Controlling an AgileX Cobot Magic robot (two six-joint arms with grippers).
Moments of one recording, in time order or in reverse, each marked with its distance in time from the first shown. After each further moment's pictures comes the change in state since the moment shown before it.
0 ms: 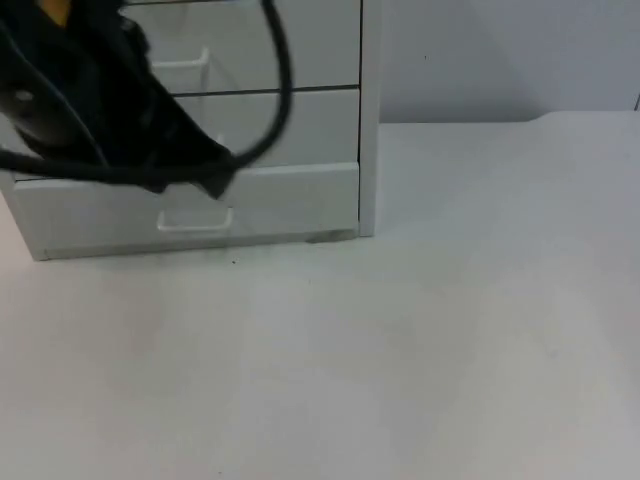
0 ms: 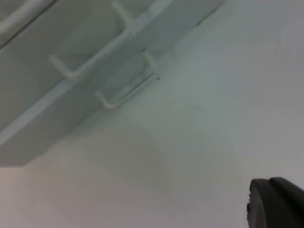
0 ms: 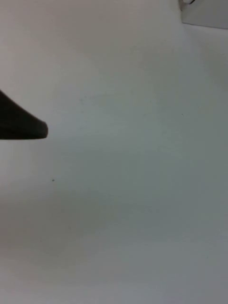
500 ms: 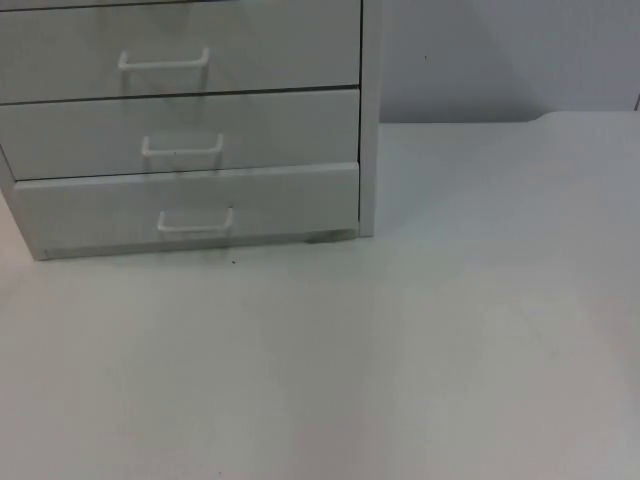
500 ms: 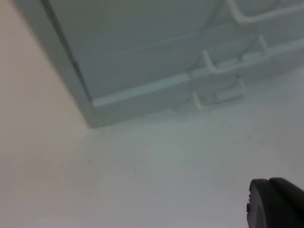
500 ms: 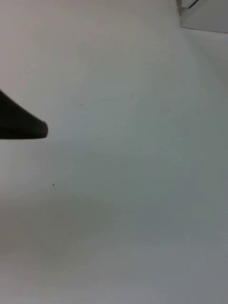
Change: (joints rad) right arm 0.000 0.000 0.000 0.015 0.002 -0.002; left arm 0.546 -0.251 0.008 -0.525 0.092 0.450
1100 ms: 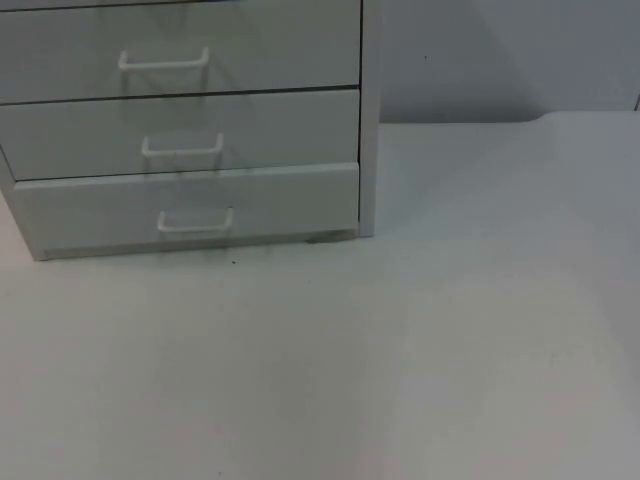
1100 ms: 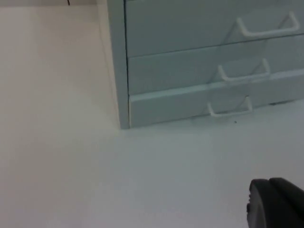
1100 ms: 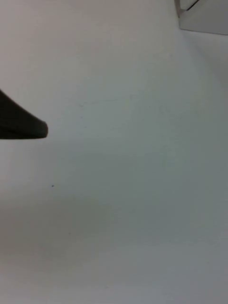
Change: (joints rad) right arm 0.000 -0.002 0.000 0.004 0.000 0.002; left arm 0.138 -0.421 0.150 -0.043 0.095 0.017
